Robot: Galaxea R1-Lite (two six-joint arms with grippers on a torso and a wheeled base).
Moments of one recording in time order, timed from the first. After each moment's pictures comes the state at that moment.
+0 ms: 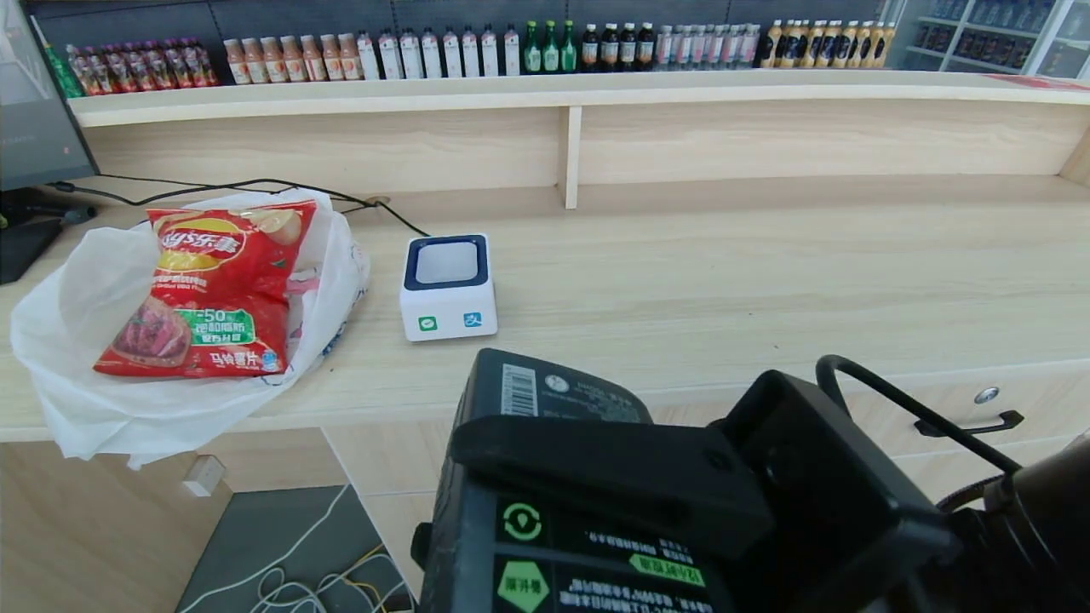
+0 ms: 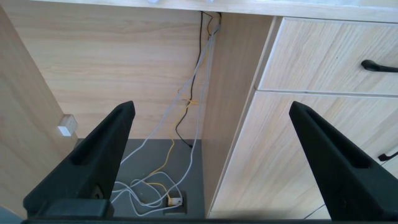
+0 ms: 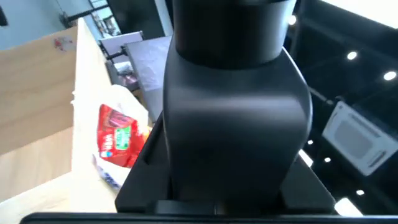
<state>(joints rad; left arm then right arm) 0.00 0.00 0.00 0.00 0.00 0.00 1.08 1.69 -0.60 -1.57 0.46 -1.34</state>
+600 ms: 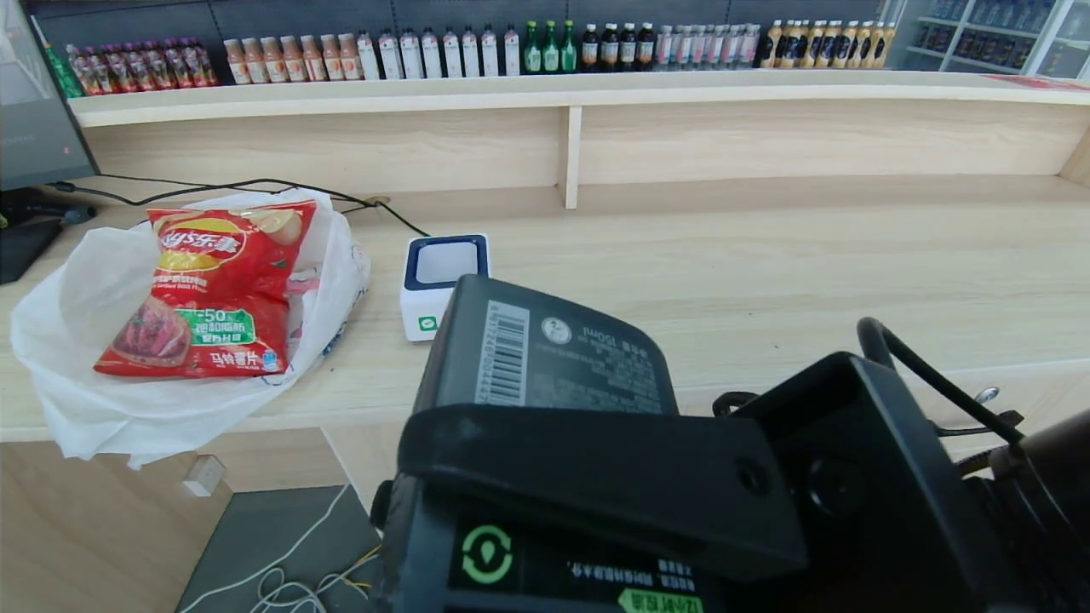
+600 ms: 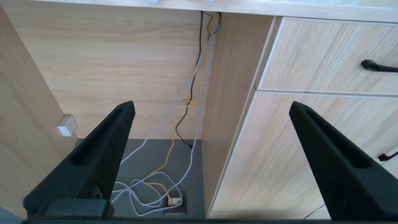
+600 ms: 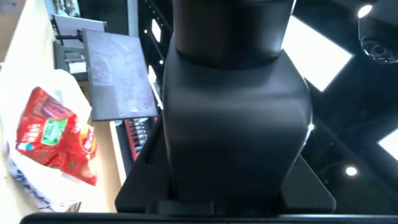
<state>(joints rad) 0.00 0.00 0.00 0.00 0.00 0.00 1.08 1.70 -0.67 -1.57 0.52 -1.64</state>
